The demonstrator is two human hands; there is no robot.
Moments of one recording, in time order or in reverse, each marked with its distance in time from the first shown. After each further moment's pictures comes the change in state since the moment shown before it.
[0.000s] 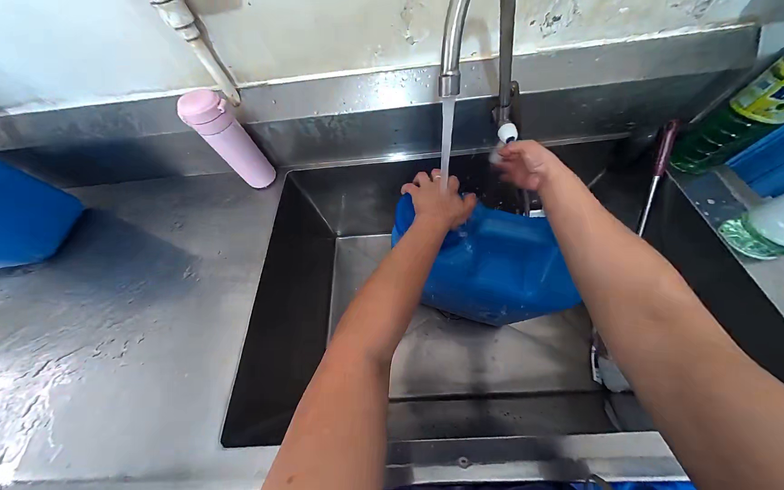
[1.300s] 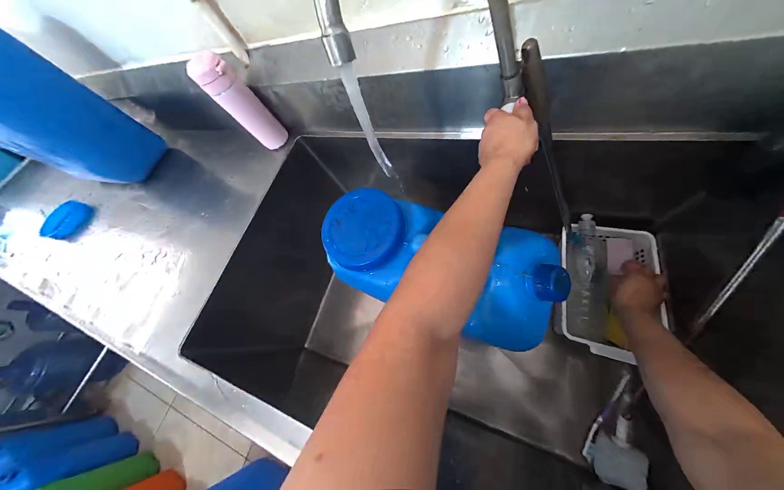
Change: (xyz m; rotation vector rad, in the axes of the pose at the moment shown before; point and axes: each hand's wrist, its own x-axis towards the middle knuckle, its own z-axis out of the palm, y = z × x) left_hand 0.123 0.143 0.014 -0.924 0.209 -0.445; right_hand 0.054 0.279 -0.198 -0.843 0.218 0.143
